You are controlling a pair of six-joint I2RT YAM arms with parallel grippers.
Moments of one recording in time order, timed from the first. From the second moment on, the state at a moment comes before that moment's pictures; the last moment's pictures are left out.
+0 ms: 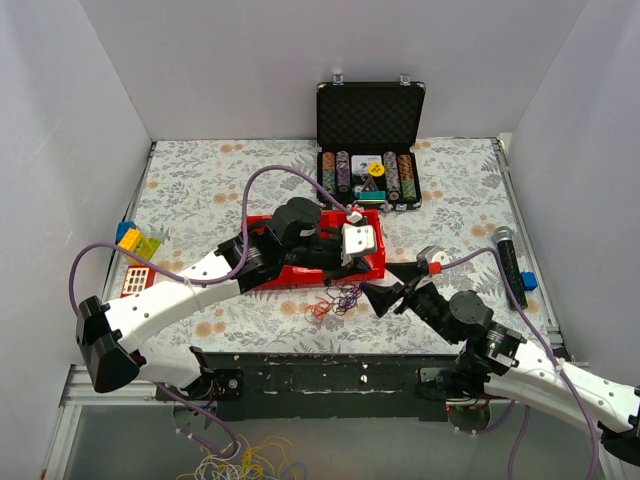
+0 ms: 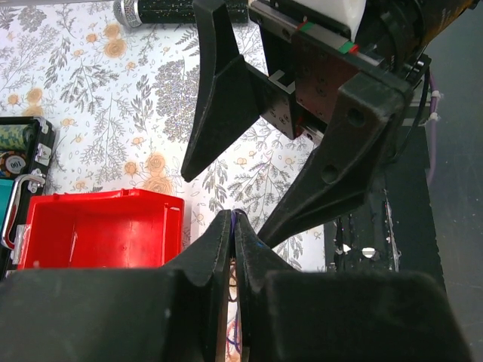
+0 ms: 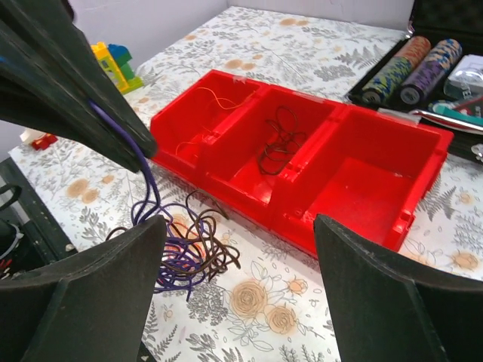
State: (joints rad) left arm -0.99 1.31 1.22 -0.32 0.49 0.30; right arm 1.07 0.41 0.30 0.11 0.29 0.23
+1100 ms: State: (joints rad) left arm -0.99 1.29 1.52 -0.41 0.52 0.33; right arm 1.07 0.71 0.17 0.43 0.09 0.30
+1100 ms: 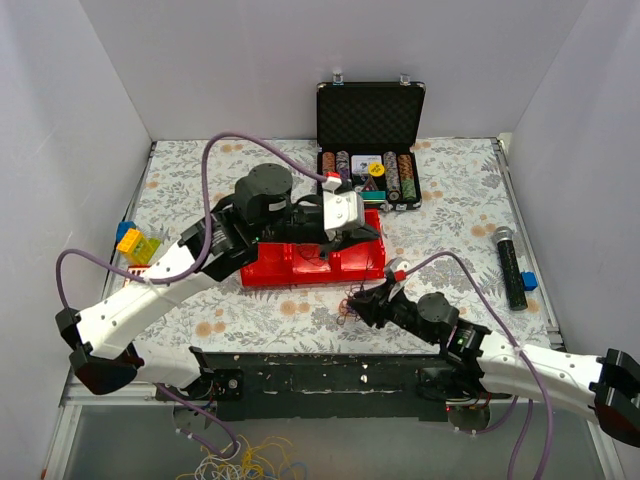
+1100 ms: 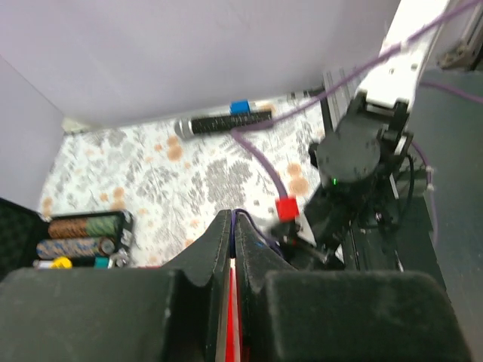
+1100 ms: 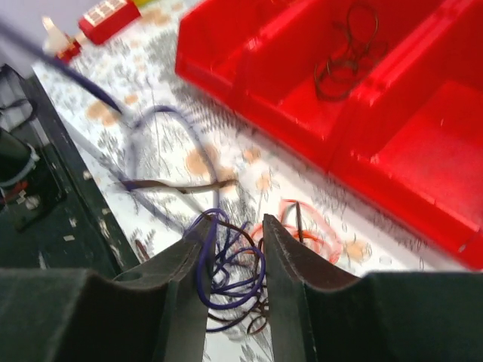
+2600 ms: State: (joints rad) left arm -0.99 1.35 1.64 0.14 0.31 0.49; right arm 1.07 0.47 0.06 0.18 0.14 0.41
